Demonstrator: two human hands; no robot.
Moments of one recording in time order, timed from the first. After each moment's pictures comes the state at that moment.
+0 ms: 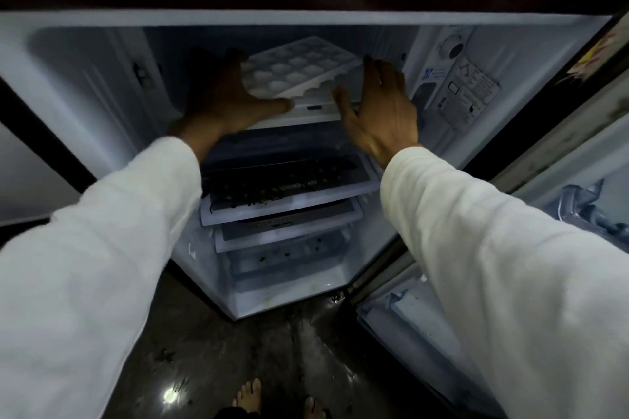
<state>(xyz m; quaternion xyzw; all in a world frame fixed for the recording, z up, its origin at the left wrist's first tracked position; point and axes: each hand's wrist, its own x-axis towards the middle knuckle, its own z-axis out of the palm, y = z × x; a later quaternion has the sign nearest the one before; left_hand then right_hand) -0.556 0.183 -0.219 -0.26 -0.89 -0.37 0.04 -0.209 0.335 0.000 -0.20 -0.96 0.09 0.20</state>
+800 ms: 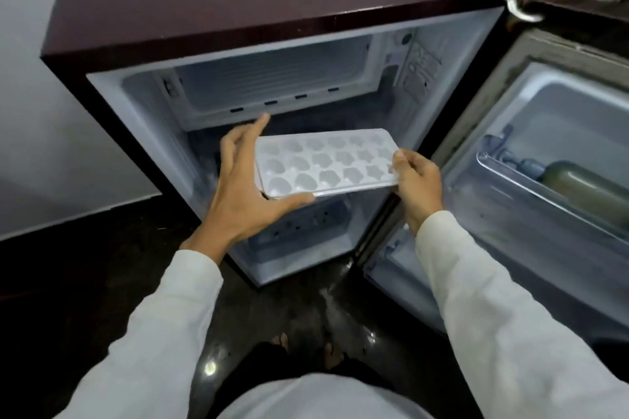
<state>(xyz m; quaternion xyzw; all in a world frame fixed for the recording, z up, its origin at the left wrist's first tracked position) -0.145 0.069 0.016 -0.31 -0.83 -0.46 -0.08 -0.036 0.312 -0.027 -0.41 -0.65 0.59 0.23</state>
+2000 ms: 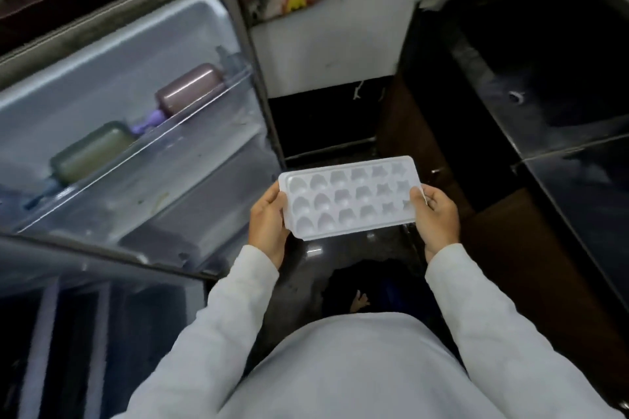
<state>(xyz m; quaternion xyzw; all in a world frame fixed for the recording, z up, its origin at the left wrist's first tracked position) 0.235 0.236 0.007 -0.35 -0.53 -0.32 -0.70 0.463 0.141 -0.054 -0.78 -0.12 0.32 0.53</state>
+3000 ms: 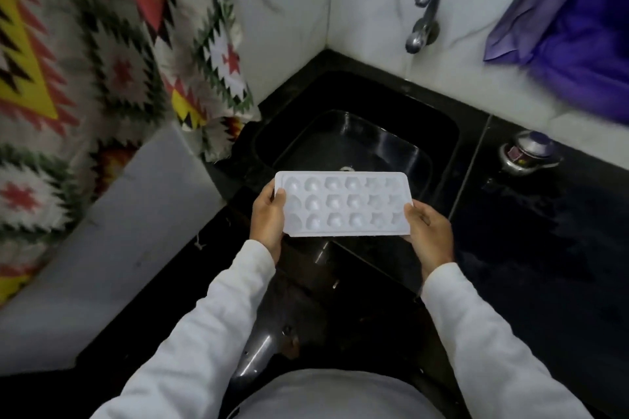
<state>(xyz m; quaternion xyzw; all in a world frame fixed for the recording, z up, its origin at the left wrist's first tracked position) 0.718 0.479 0.009 -0.57 -0.32 -0.09 -0.75 0.788 0.237 -0.015 -0.77 0.12 0.09 0.63</state>
